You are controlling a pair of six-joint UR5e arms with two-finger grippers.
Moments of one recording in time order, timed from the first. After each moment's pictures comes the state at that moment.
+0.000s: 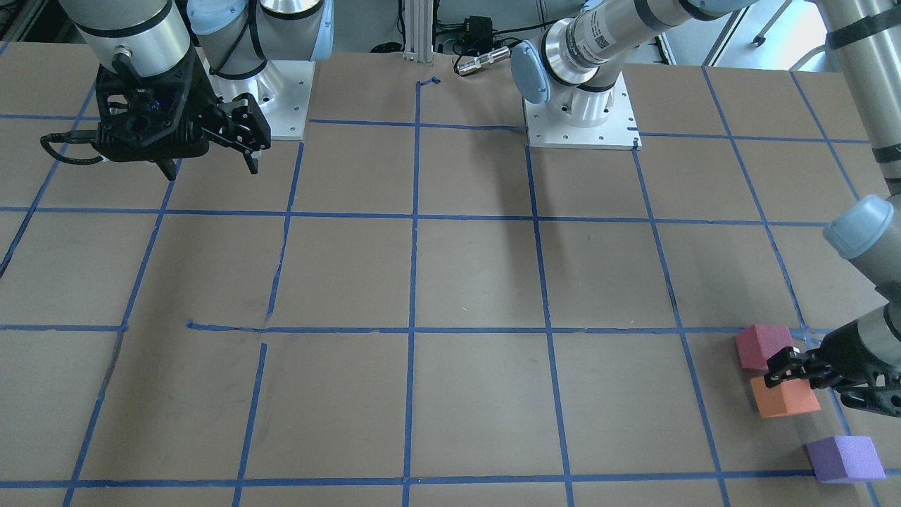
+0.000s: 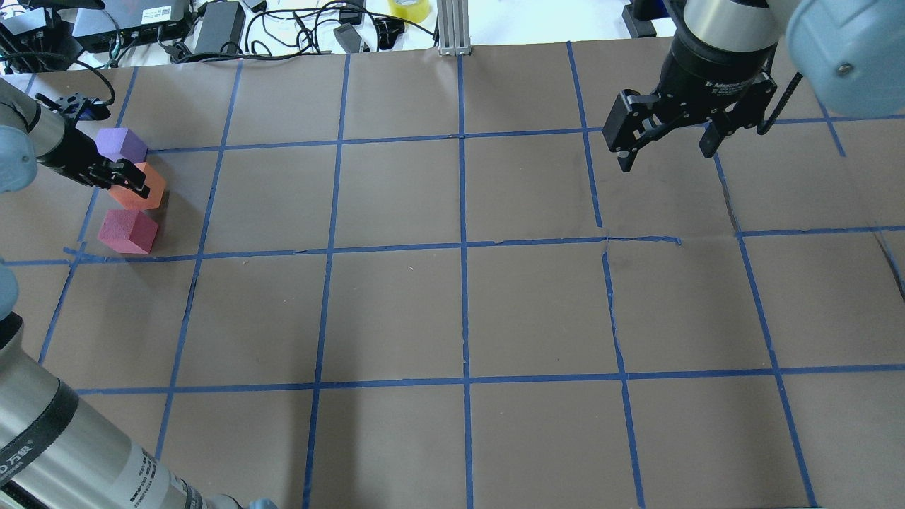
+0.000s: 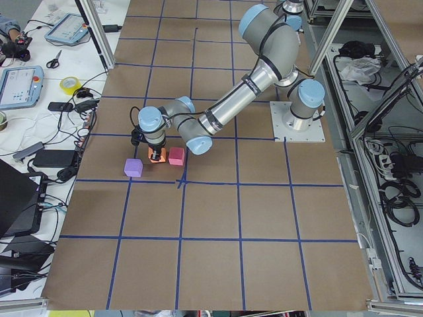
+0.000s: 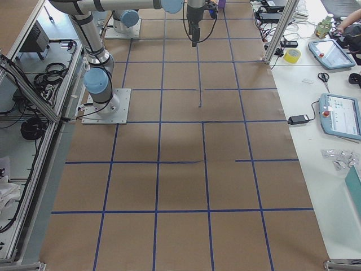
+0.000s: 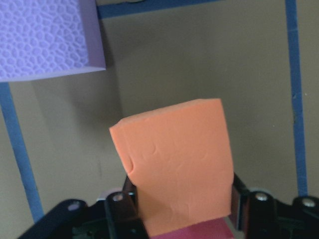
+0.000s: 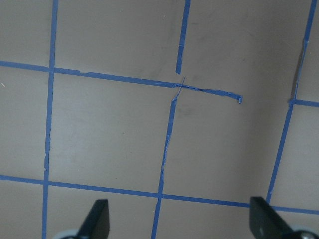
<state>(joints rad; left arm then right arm) -1.00 -2.19 -1.48 -1.07 1.43 0.73 1.60 -1.56 1.53 -1.51 -1.59 -0.11</state>
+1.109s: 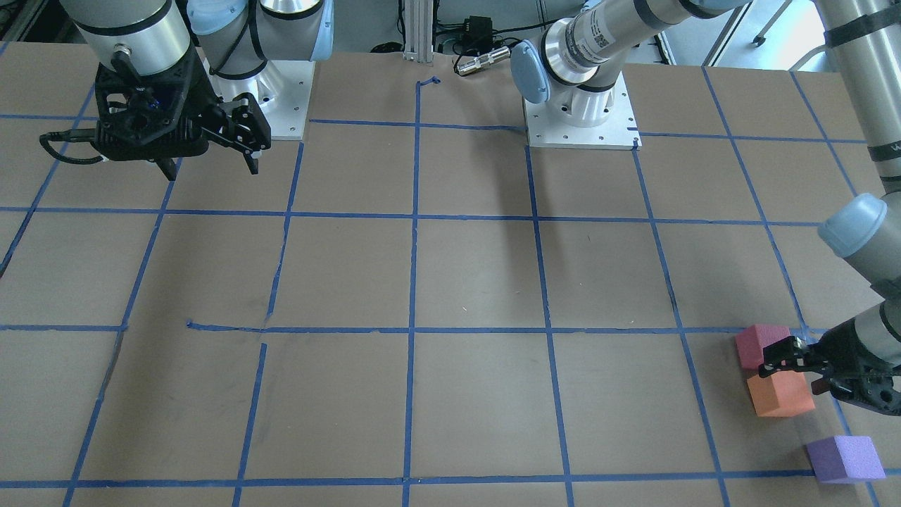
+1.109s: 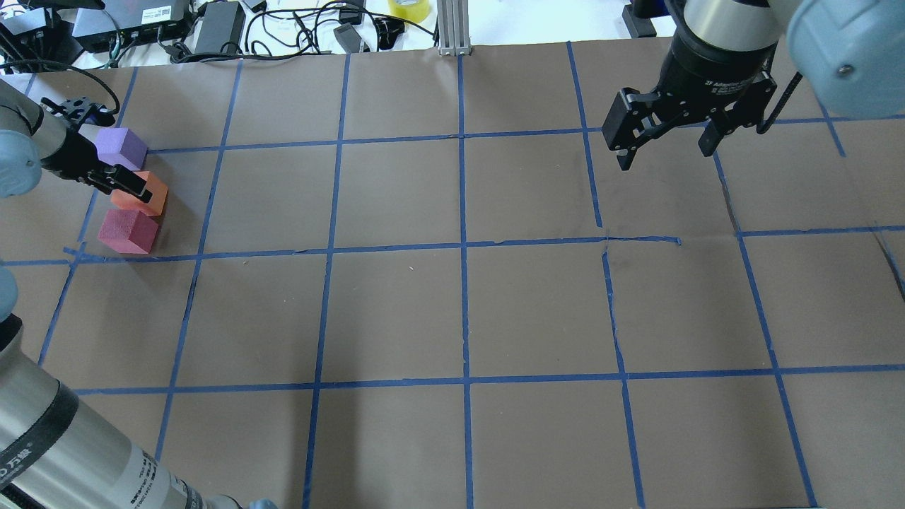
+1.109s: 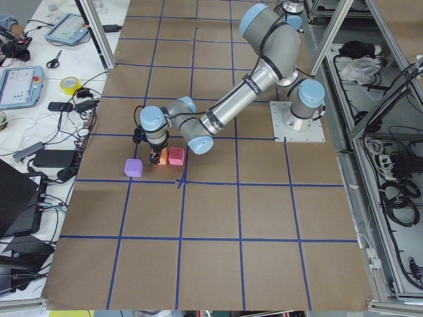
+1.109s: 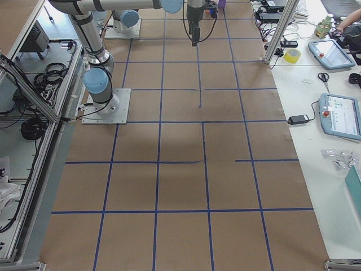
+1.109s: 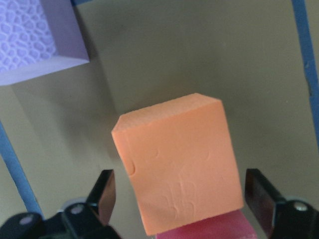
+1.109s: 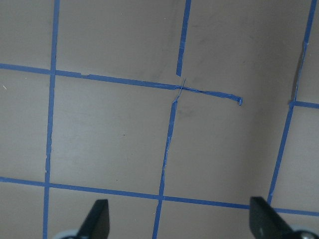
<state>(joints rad) -1.01 -2.16 -1.50 -1.06 1.47 0.85 1.60 -1.56 1.53 -1.52 -1.59 -0.11</state>
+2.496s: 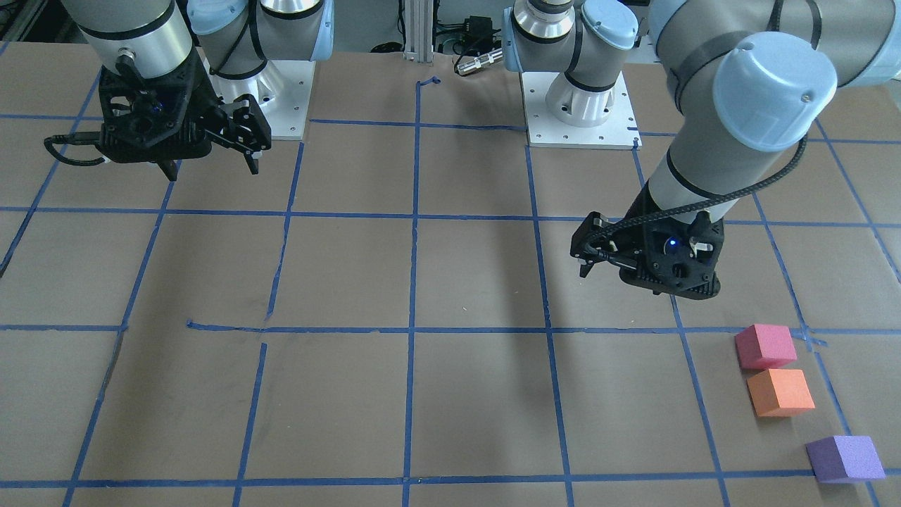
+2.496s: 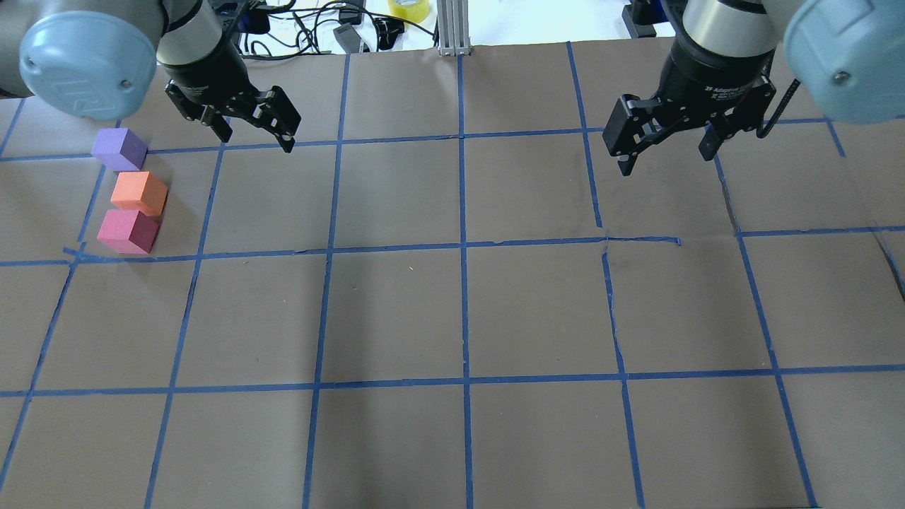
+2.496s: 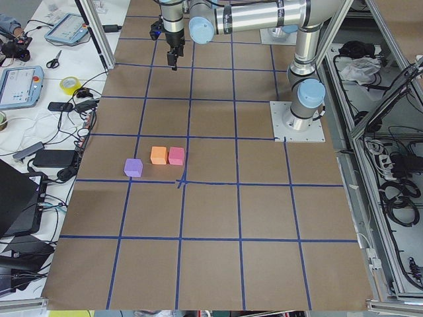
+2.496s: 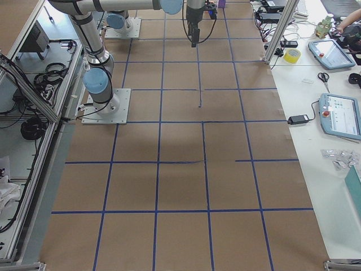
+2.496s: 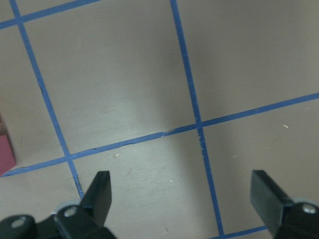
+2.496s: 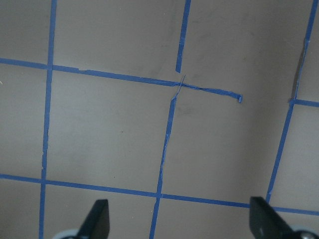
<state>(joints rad) -1.55 -1.78 -1.49 -1.42 1.56 0.26 1.60 -1.56 1.54 -1.52 -1.59 -0.12</state>
